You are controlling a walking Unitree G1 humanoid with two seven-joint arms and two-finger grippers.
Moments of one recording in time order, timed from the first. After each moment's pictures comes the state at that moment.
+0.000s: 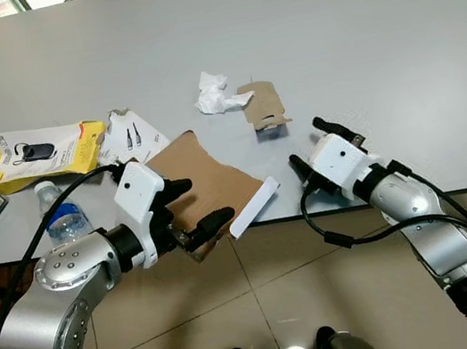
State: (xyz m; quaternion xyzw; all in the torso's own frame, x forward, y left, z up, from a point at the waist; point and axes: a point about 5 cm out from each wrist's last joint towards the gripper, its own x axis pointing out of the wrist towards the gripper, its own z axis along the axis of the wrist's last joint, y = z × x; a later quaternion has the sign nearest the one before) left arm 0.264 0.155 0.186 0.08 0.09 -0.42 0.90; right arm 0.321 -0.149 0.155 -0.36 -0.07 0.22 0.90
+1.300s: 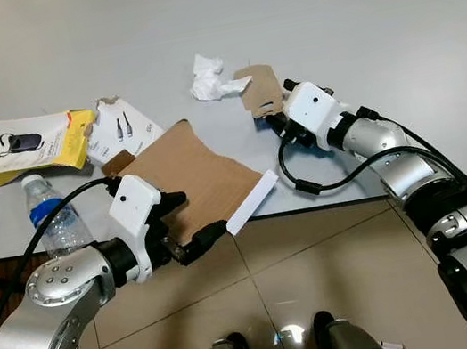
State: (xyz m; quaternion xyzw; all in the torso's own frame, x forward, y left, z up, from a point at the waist) left arm 0.252 0.162 0.181 0.08 0.11 -0.40 0.90; right arm 0.388 -0.135 0.185 -0.34 -0.09 0.27 0.90
